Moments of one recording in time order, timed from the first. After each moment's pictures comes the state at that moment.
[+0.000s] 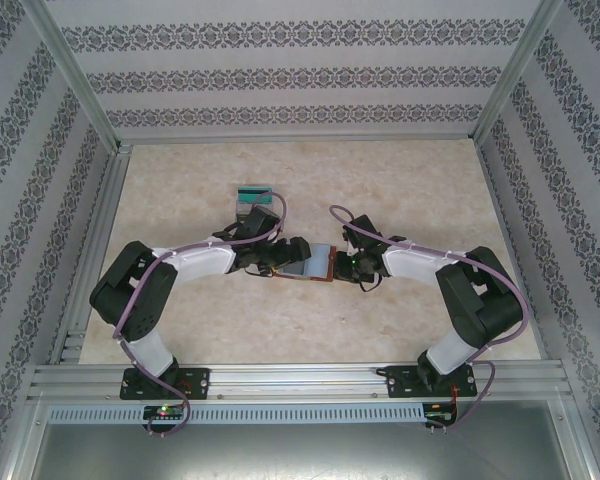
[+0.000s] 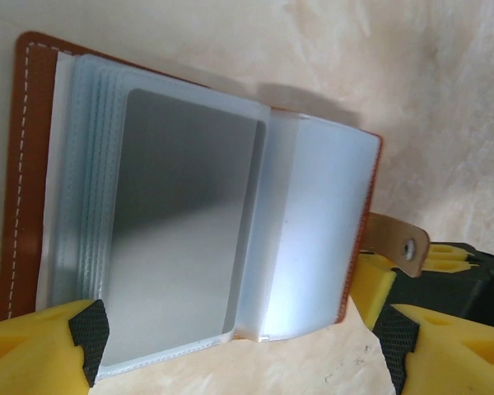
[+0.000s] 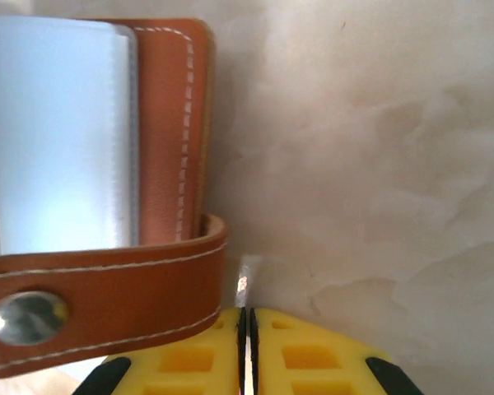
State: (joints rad) left arm -0.59 1.71 0.94 -0.14 0.34 -0.88; right arm 0.50 1.61 0.78 -0.32 -0.23 0.62
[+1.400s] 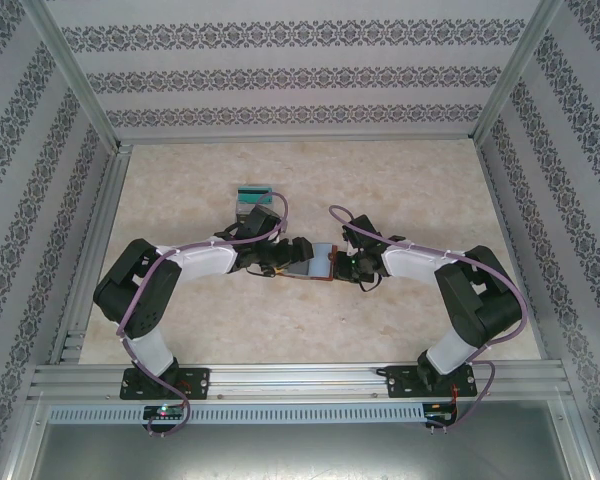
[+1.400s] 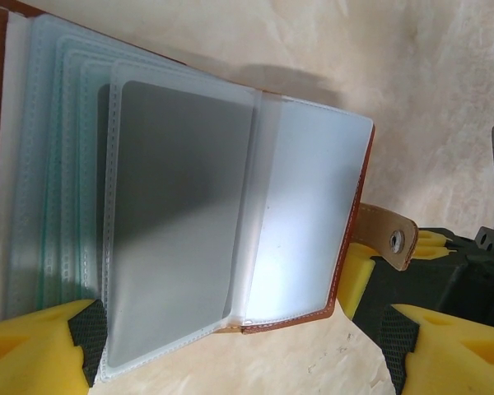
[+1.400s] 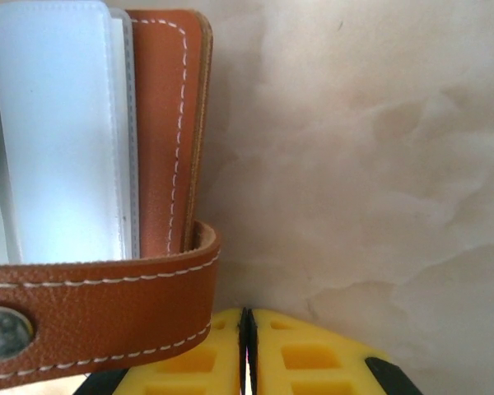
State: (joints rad) left arm -0.59 1.74 0.94 -0.09 0.41 -0.88; right arm 0.50 1.62 0.78 -0.32 -0.23 0.62
